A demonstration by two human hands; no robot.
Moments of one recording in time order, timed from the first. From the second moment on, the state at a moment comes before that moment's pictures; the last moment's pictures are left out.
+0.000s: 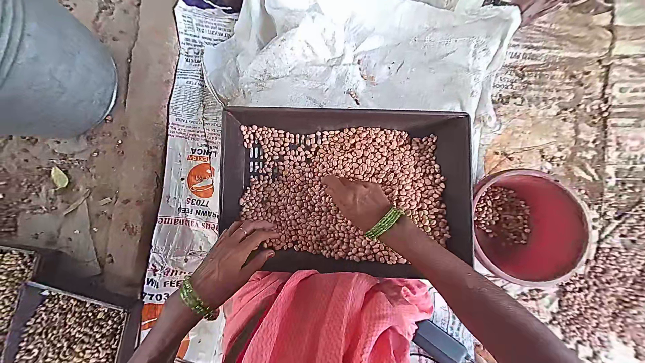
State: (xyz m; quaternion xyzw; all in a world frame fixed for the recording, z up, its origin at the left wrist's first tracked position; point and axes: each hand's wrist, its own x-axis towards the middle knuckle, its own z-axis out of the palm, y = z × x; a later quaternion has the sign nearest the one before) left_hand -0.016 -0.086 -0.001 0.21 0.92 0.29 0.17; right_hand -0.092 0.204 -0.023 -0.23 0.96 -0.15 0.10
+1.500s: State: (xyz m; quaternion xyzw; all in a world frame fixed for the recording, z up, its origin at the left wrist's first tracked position) left_hand -0.104 -0.038 0.037 0.22 0.91 0.35 0.08; right_hand -0.040 0.254 0.003 0.00 0.78 -0.58 0.24
